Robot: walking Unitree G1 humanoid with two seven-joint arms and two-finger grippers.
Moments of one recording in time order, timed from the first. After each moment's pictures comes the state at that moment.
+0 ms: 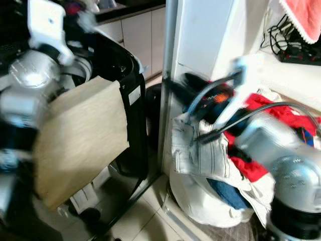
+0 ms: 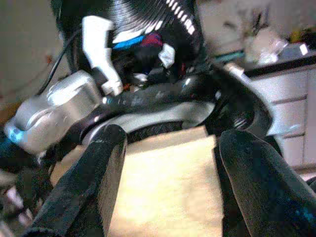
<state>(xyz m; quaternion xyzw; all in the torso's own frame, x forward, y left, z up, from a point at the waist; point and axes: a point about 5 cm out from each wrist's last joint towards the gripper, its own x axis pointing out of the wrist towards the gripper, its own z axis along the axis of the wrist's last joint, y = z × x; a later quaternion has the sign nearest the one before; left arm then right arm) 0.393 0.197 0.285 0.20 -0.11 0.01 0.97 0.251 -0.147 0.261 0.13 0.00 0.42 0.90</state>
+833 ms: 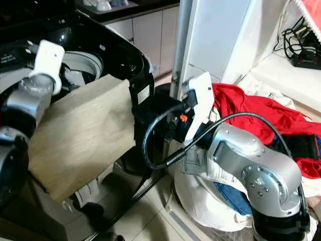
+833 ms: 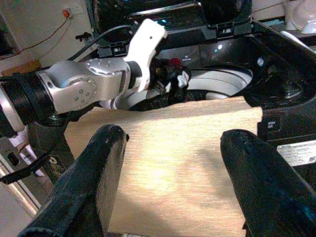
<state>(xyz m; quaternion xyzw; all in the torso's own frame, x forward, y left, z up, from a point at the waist) 0.410 0.236 0.218 0.21 0.10 0.09 0.97 0.245 -0.114 0.238 0.08 0.04 0.45 0.89</state>
